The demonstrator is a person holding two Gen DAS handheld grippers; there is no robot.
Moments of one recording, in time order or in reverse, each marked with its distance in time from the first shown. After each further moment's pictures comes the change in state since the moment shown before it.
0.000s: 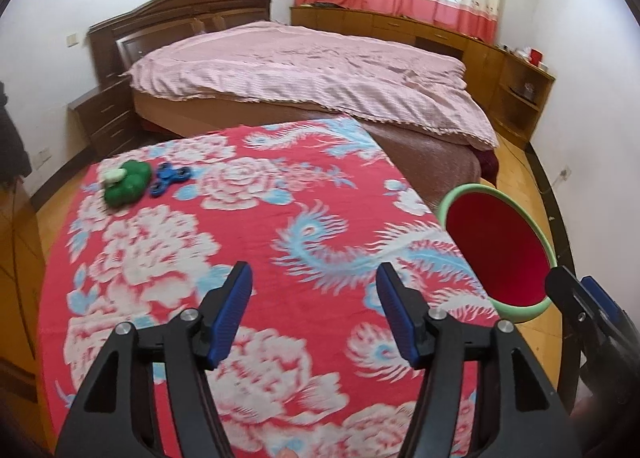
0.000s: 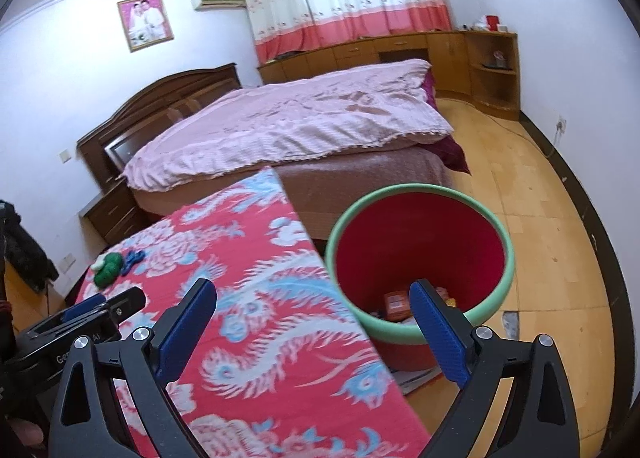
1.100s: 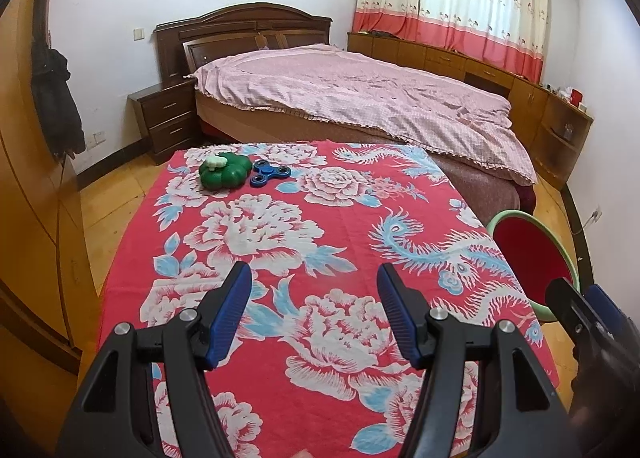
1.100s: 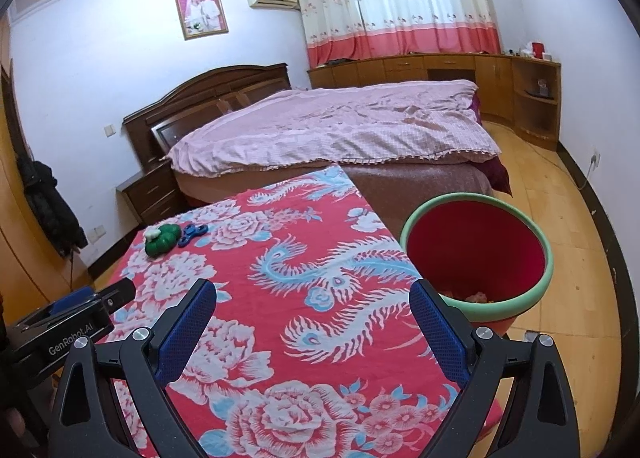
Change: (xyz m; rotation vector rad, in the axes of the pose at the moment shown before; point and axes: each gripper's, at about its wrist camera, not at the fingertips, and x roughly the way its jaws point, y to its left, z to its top) left arm -0.068 0.068 -0.037 -0.122 -0.097 0.142; right arm -0.036 0.069 -0.034 -0.122 -0.029 0.114
